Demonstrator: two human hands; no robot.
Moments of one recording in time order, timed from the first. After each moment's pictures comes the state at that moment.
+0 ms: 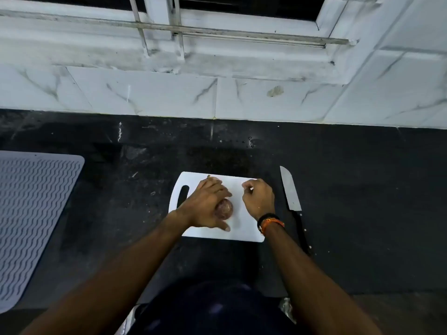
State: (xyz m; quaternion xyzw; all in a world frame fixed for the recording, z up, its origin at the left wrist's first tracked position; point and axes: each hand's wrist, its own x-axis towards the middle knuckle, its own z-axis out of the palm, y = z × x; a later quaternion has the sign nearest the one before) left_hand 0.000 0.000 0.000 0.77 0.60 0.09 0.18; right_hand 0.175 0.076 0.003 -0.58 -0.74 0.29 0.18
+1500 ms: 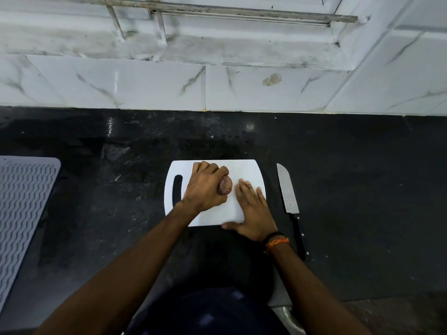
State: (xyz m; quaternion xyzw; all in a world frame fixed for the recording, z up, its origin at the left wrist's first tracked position) left_hand 0.016 0.066 -0.005 0.68 0.71 0.14 0.13; right_hand 0.217 0.085 -0.051 -0.39 -0.90 0.20 -0.01
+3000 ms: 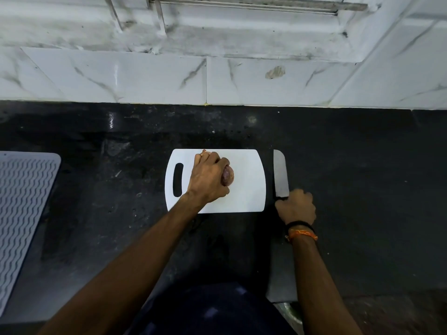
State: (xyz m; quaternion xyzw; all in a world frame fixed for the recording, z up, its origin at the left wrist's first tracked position) left_hand 0.019 0.078 0.003 0.65 0.74 0.13 0.13; right_hand 0.249 0.109 0.016 -0.78 -0.57 0.26 0.00
